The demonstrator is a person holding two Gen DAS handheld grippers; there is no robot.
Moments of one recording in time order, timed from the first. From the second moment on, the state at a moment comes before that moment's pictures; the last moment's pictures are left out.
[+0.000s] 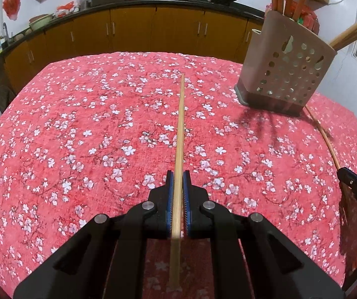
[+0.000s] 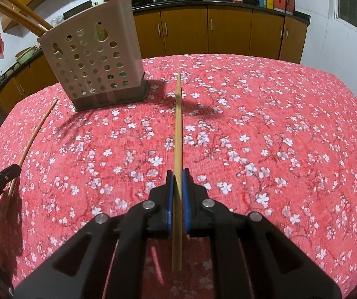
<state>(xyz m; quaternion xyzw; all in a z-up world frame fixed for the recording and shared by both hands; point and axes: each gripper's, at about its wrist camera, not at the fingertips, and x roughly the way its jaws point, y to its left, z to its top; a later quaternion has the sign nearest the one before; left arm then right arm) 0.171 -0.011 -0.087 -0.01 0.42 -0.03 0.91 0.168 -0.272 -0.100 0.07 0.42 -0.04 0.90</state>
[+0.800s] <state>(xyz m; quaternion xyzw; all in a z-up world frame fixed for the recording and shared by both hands) 0.161 0.000 -0.059 -0.03 0.41 -0.07 0.91 0.145 -0.287 -0.056 0.09 0.37 -0.04 0.92</state>
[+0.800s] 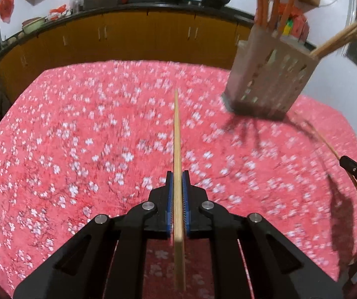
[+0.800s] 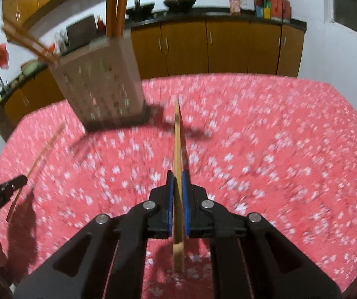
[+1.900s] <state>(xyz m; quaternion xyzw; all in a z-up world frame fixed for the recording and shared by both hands) 0.144 -0.049 0.157 -0.07 0.12 -0.16 0.98 0.130 -0.270 0.173 0.09 0.07 0.04 0.99</state>
